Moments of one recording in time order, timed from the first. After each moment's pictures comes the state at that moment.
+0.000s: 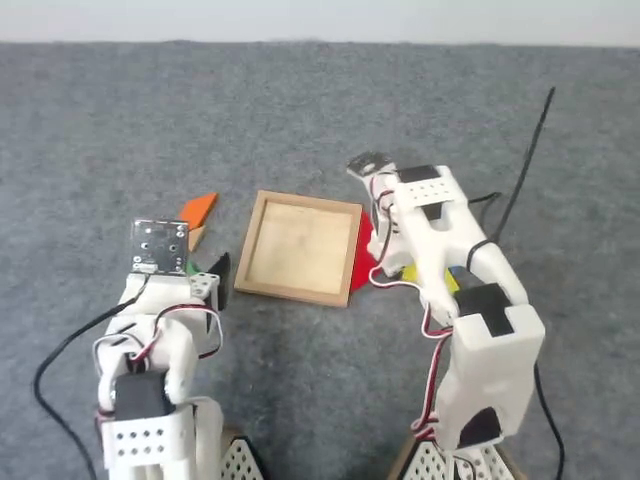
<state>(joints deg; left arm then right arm) -12.0 -87.2 79.4 59.6 -3.6 -18.2 22.5 8.3 72.6 19.6</state>
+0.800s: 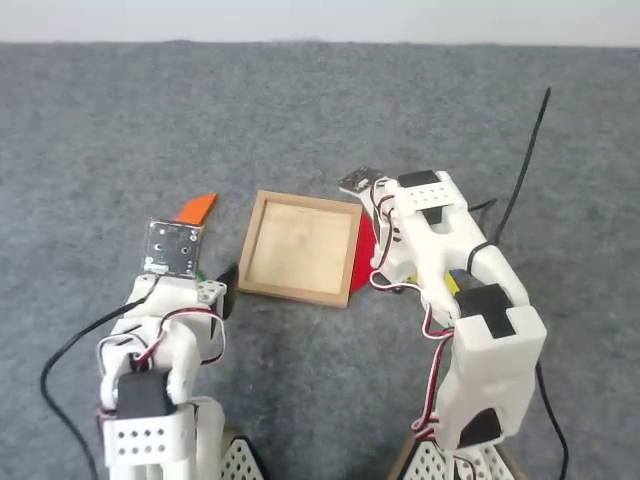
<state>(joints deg) -10.9 -87.2 80.1 62.5 -6.1 -17.1 22.5 10.2 75.3 28.0</state>
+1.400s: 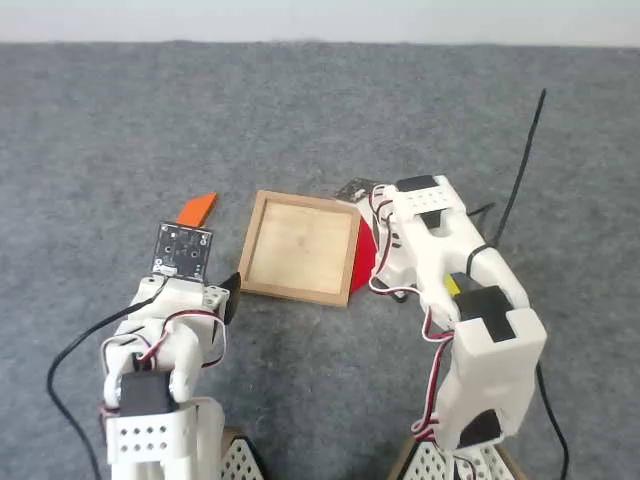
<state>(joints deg) -10.9 -87.2 82.1 62.5 -9.1 -17.7 21.6 12.7 76.1 30.5</state>
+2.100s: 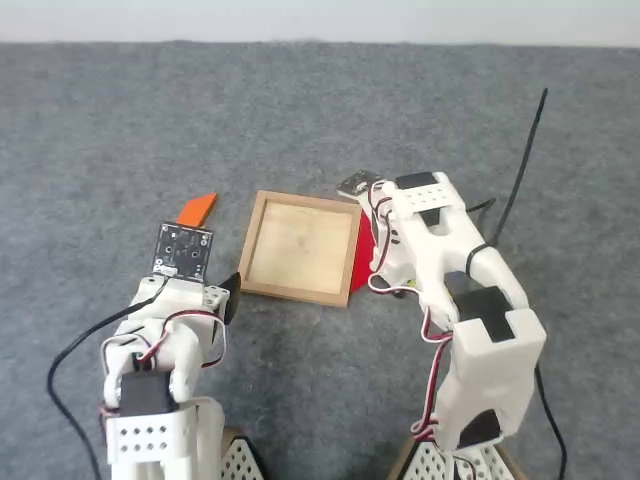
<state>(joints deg) -10.9 -87.2 82.1 62.5 -9.5 -18.0 21.6 10.9 76.1 25.2</state>
